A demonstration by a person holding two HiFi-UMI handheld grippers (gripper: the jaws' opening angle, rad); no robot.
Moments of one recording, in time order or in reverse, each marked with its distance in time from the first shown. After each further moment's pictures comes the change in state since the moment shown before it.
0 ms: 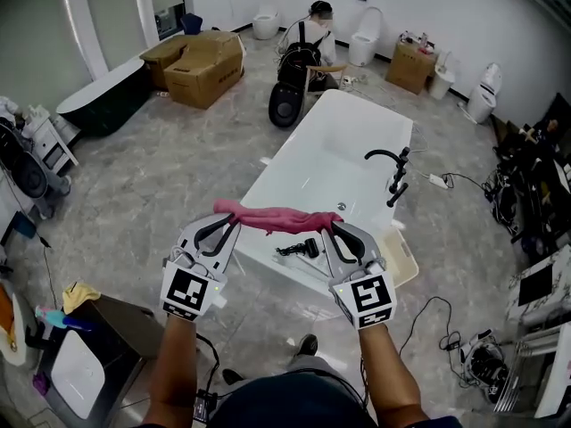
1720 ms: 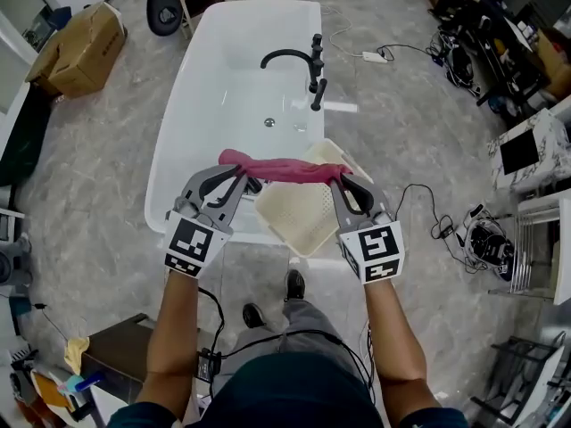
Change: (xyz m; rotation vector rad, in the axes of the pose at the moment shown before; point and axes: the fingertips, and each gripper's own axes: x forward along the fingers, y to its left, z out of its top) left arm 0.307 -0.236 -0.036 -0.025 0.057 -0.509; right arm -0.121 -0.251 -0.245 0.210 0.303 -0.406
